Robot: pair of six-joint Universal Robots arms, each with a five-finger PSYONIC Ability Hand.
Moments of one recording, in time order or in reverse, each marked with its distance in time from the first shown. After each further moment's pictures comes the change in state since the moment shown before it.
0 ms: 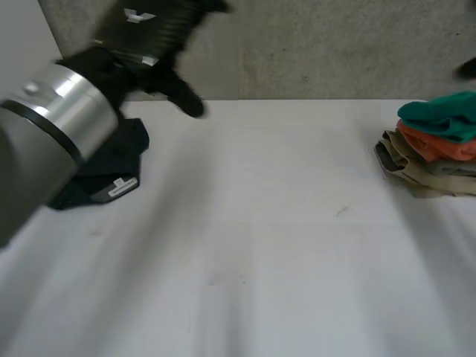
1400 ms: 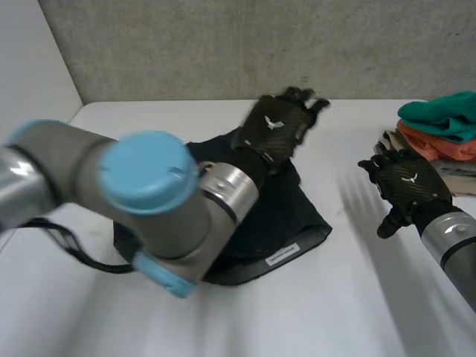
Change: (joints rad) left arm -0.297 -0.519 0.132 0.316 -0.153 0.028; right arm 0.206 0.151 0.297 0.287 0.168 -0.165; left_hand -0.040 -0.025 -0.018 0.534 -0.008; right_hand 0.000 0.000 0.000 0.000 0.000
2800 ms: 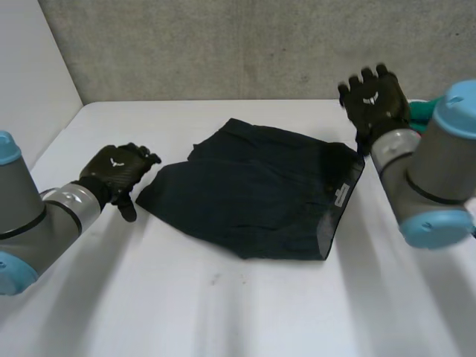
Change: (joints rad) left arm 0.614 0.230 -0.463 -0.187 0.194 0.329; right arm 0.258 0.303 -0.625 0.046 0.305 -0.204; left_hand 0.010 0.009 0.006 0.000 0.004; right_hand -0.003 0.000 -0.002 -0.001 0.001
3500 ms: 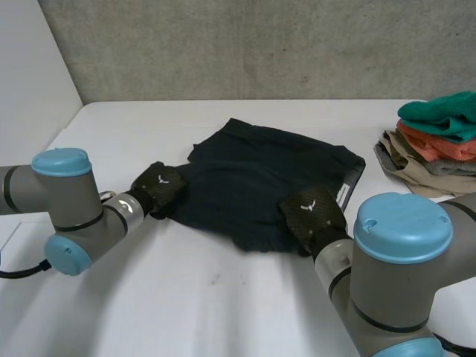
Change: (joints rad) left arm -0.081 -0.412 0.309 0.023 0.087 0.202; right arm 0.286 -0.073 0.361 0.081 0.079 0.351; left_hand 0.902 0.946 0.935 0.407 0.930; right_hand 0.879 0.951 0.957 0.964 0.945
